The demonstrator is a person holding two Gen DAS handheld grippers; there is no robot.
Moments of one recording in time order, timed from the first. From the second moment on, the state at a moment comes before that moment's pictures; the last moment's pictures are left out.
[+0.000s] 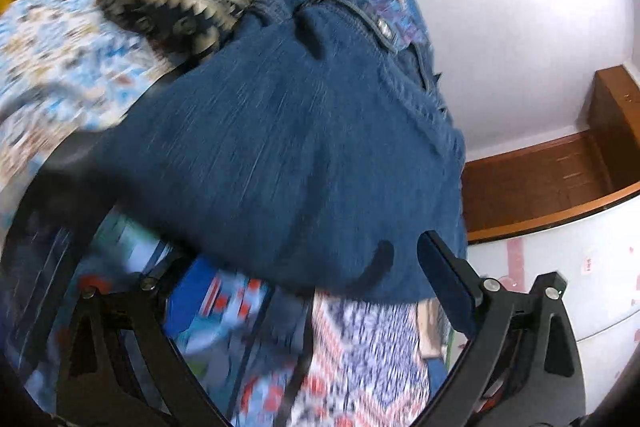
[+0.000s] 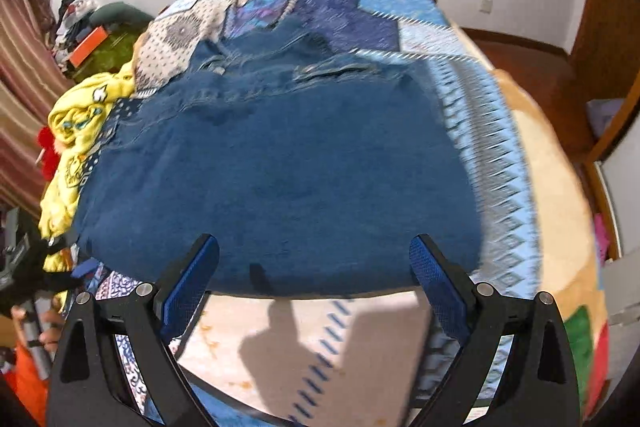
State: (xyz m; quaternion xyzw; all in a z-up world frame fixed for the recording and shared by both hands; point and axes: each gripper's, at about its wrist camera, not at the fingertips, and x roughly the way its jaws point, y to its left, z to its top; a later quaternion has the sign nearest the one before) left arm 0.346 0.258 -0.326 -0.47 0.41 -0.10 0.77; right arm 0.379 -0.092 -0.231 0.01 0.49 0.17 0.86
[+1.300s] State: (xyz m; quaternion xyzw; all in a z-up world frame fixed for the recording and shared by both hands) left arm 0.339 0.259 -0.159 -0.27 0.29 0.02 0.92; right arm 0.383 0.114 -0.270 -0.14 0.52 0.30 0.79
